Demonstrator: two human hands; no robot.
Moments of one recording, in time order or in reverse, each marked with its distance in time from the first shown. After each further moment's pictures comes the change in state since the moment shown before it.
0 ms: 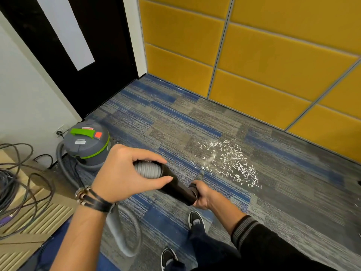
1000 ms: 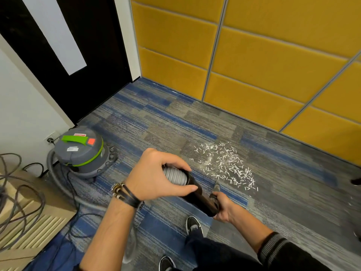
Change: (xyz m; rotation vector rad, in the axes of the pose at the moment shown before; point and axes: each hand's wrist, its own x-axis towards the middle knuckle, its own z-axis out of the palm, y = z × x) left_hand 0.047 -0.001 0.048 -0.158 -0.151 0.102; right_hand -0.001 -0.007 -0.083 0.099 0.029 0.004
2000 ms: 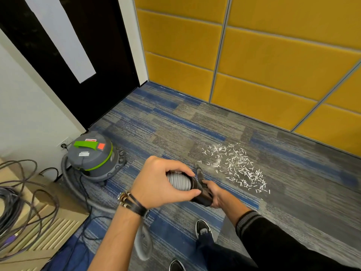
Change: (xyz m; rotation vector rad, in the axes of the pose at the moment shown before) left_hand 0.005 0.003 0.008 0.069 0.035 -0.045; right_hand 0.033 -0.041 0.058 -0.195 -0.036 -0.065
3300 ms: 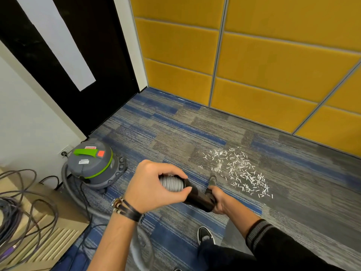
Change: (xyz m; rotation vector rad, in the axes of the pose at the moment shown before) left_hand 0.016 -0.008 0.000 0.043 0.077 0.015; right_hand -0.013 -0.014 -0.015 0.105 0.090 0.061
